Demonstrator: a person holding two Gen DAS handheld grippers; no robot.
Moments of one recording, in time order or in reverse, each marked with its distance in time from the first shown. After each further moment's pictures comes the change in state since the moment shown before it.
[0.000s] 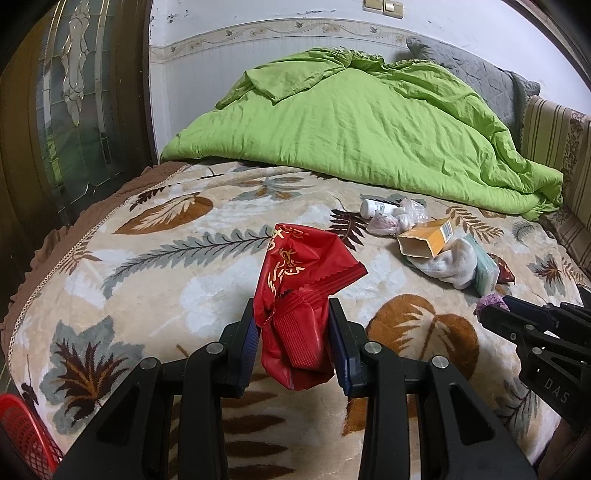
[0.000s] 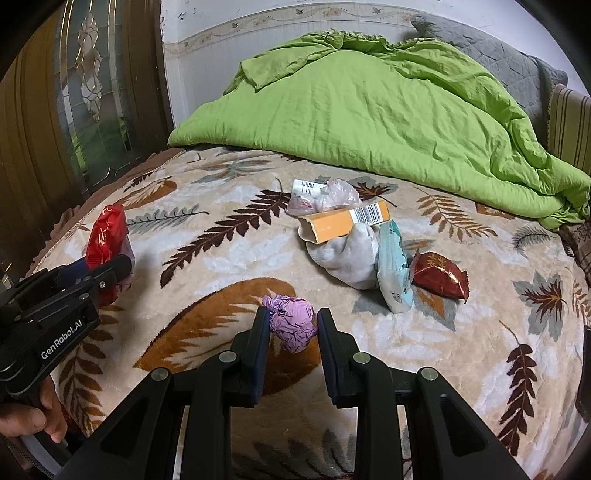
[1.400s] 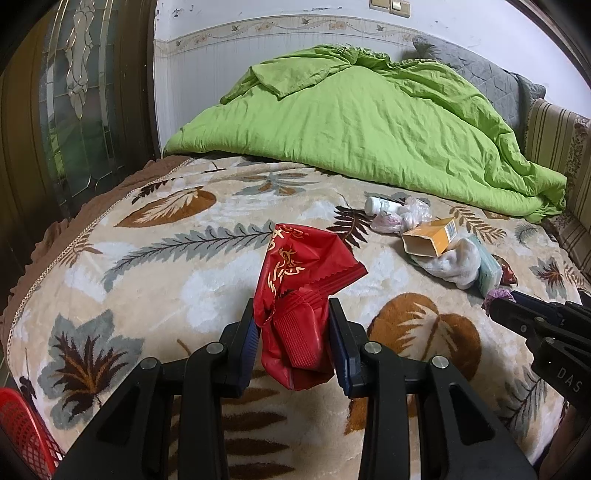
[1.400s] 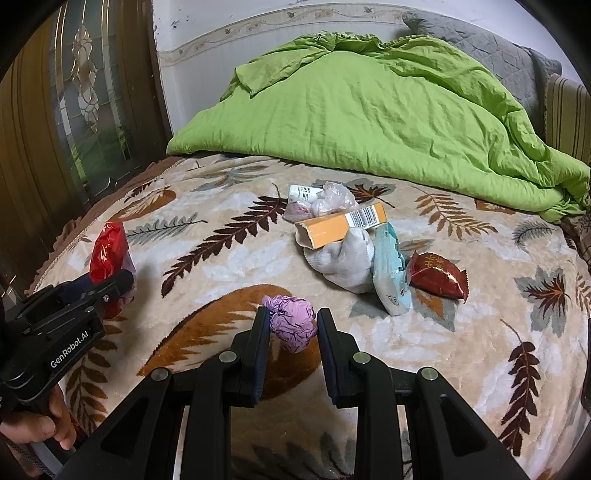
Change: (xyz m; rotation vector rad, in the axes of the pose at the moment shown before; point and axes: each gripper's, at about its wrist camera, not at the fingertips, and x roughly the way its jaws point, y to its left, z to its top) left arm 0.001 0.000 -0.003 -0.013 0.010 0.011; right arm -0.006 -0.006 0.004 0.027 -0.008 0.012
